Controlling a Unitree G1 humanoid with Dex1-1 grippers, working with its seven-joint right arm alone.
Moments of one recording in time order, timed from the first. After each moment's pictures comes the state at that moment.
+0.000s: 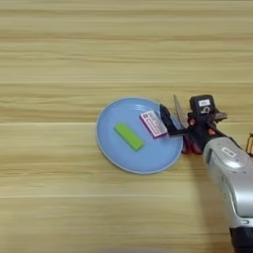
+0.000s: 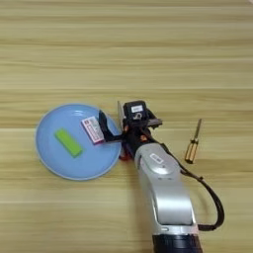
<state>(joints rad) 0.00 -0.15 -0.07 -0.24 0.04 0.42 0.21</state>
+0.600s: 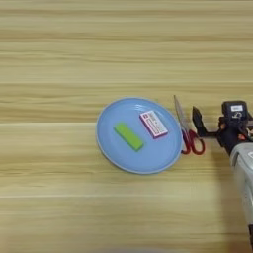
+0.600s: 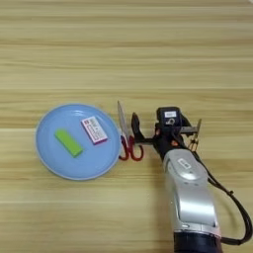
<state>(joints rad) -0.01 -0.22 -0.21 -0.04 0.04 0.26 0.18</state>
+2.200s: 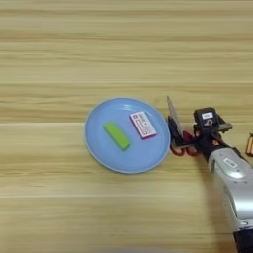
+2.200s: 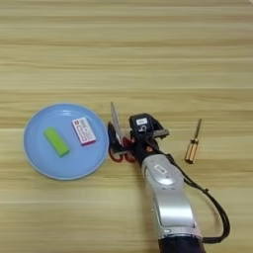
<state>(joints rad) 0.01 -0.20 -0.06 -0.01 -0.01 0.19 0.20</state>
